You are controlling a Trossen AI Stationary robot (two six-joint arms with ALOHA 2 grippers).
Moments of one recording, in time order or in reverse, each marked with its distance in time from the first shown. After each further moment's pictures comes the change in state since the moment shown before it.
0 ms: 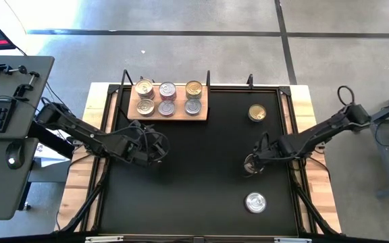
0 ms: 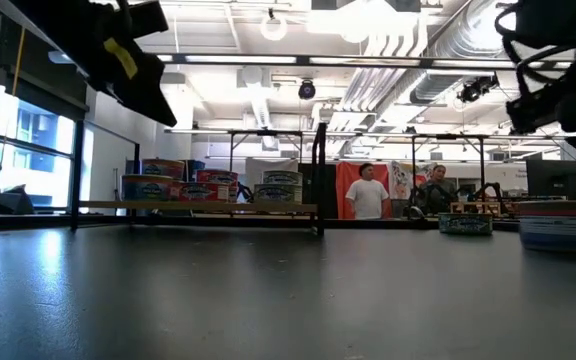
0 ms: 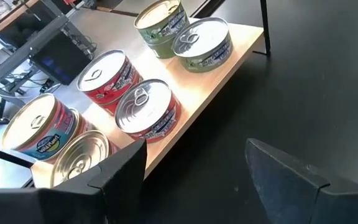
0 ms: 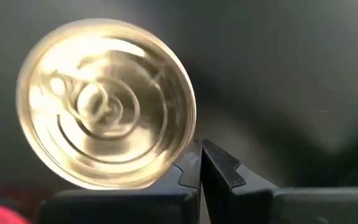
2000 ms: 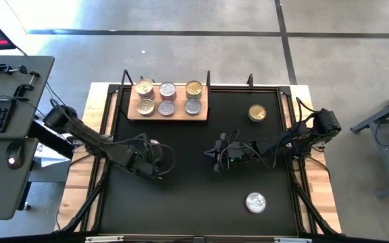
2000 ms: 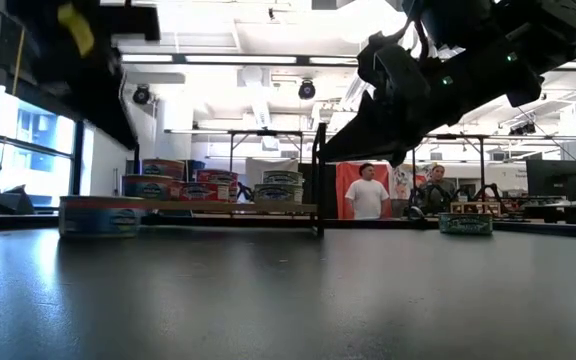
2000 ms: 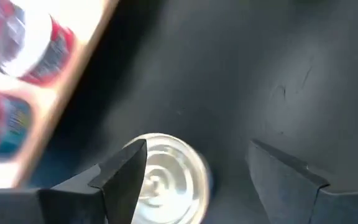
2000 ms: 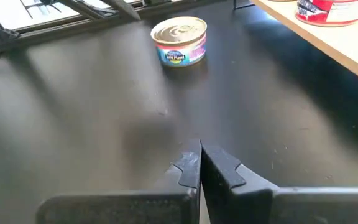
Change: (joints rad) left arm -0.103 0.137 0.119 -0.145 0.376 -0.043; right arm -0.168 0.481 0.000 1.551 0.216 -0.887
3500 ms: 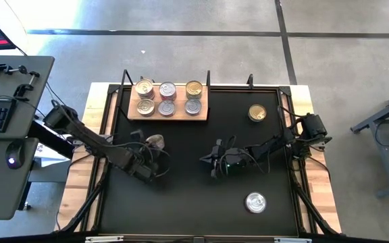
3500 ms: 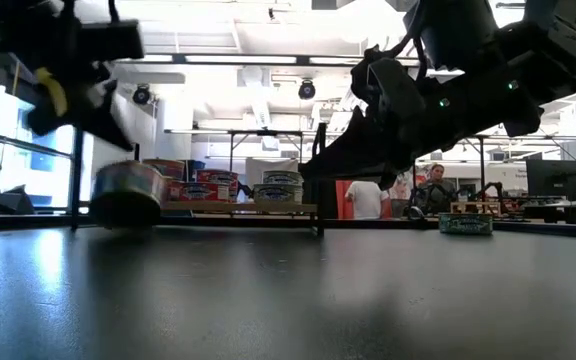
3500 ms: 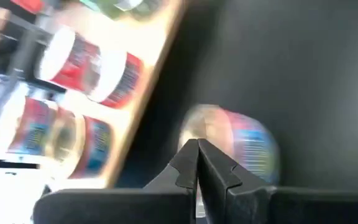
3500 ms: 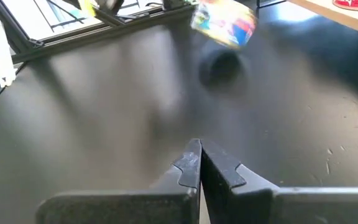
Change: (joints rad) left arm -0.029 0.003 -0.082 -0.064 -0.234 0.057; right arm 0.037 0.173 0.000 0.249 -0.011 0.037
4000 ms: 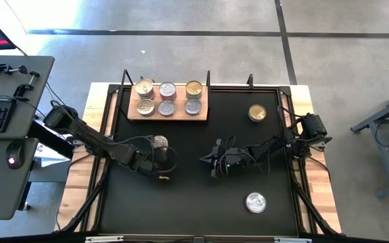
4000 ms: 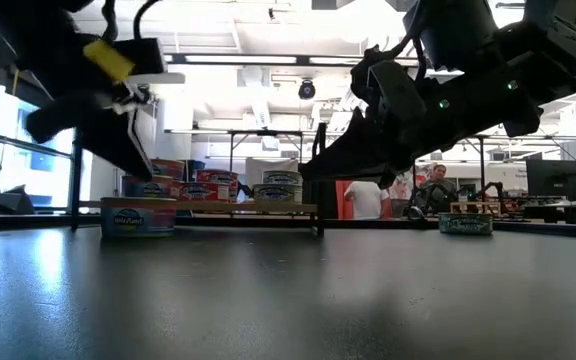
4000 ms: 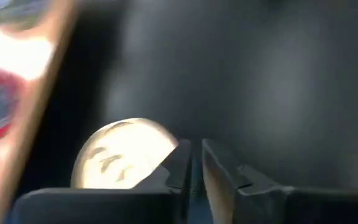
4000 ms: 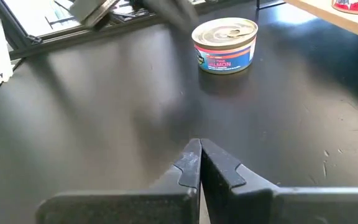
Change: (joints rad) left arm 0.067 -0.001 -0.088 0.417 0.255 0.266; right arm 0.000 0.000 0.000 -0.002 0.000 -0.020
